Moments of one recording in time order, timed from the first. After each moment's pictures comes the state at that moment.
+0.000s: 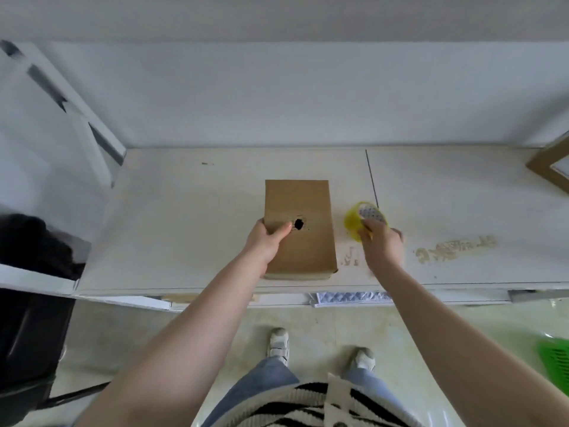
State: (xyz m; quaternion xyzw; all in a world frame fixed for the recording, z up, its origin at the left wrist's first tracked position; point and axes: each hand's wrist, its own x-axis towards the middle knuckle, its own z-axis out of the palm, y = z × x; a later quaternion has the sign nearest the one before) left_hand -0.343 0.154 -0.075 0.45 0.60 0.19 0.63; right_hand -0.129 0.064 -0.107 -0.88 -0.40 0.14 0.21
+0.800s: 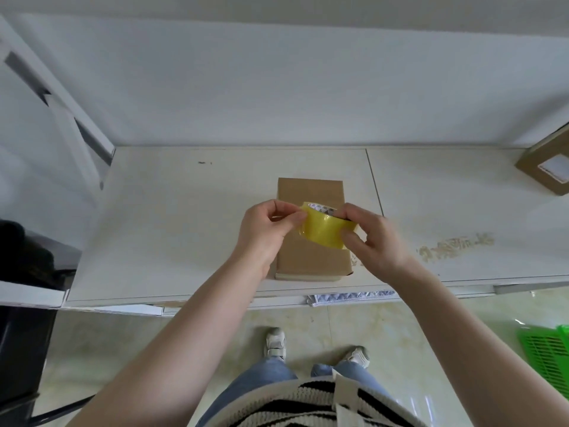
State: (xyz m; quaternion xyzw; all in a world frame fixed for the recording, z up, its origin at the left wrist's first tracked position) left_hand -0.366 0.157 -0.008 0.50 0.50 0.29 0.64; right_hand -0.196 0.066 0.004 -0.65 -0.61 0.29 0.36
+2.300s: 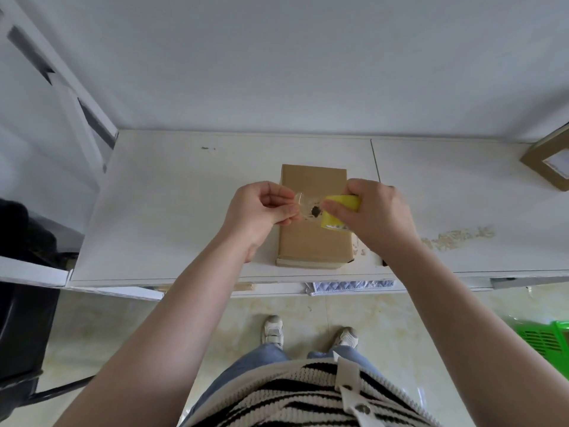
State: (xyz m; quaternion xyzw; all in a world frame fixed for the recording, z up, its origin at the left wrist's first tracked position) left_hand -0.387 0.159 0.011 0.50 0.48 0.28 0.67; right_hand -0.210 0.084 0.027 -0.81 -0.54 0.15 0.19
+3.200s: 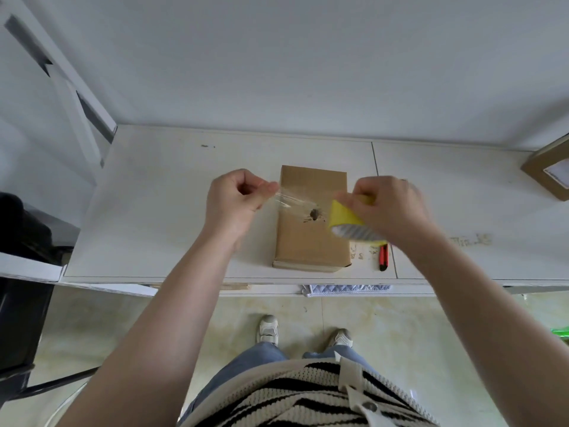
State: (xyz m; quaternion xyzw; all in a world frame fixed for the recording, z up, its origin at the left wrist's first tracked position) left_hand -0.395 0.184 -0.013 0.53 0.51 0.38 0.57; right_hand -0.178 0.097 0.029 -0.81 -0.56 0.14 0.14
